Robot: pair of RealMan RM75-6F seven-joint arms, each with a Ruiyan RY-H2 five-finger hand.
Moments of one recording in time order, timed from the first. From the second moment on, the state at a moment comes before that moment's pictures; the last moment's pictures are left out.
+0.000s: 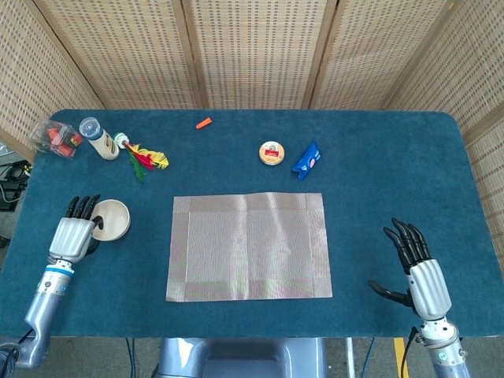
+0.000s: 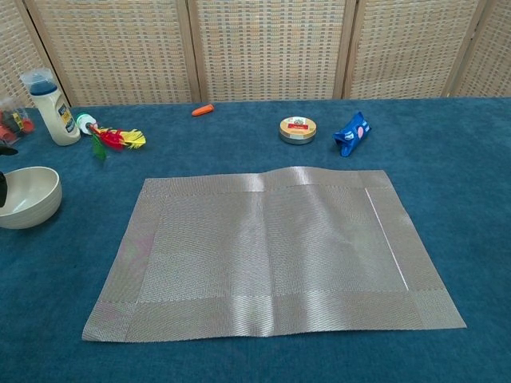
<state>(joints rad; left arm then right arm) -0.39 -1.59 -0.05 -0.93 1.39 1.17 0.12 0.14 -1.39 0.03 -1.42 -1.73 1.69 0.30</state>
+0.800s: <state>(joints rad) -0.38 -1.59 -0.05 -0.96 1.42 1.21 0.13 0.14 -1.38 0.03 -1.42 -1.74 1.69 0.31</state>
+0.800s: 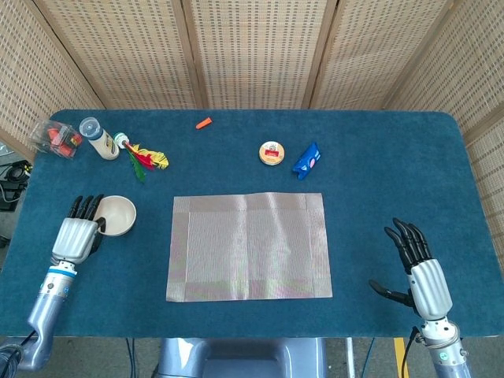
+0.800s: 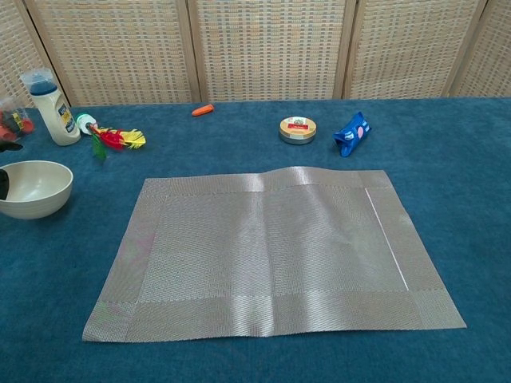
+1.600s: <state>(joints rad) -0.42 -1.56 -0.08 -1.13 1.46 1.27 0.20 0.14 -1.38 0.04 -1.42 -1.73 1.70 0.32</state>
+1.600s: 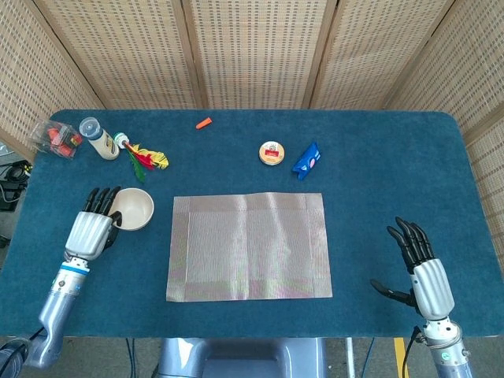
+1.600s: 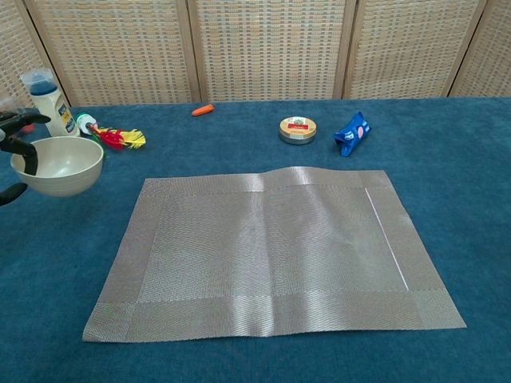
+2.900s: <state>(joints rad) -0.70 -1.85 -0.17 -1.37 1.35 1.07 0.69 0.13 -1.34 0.06 -1.43 -1.69 1.71 0.41</state>
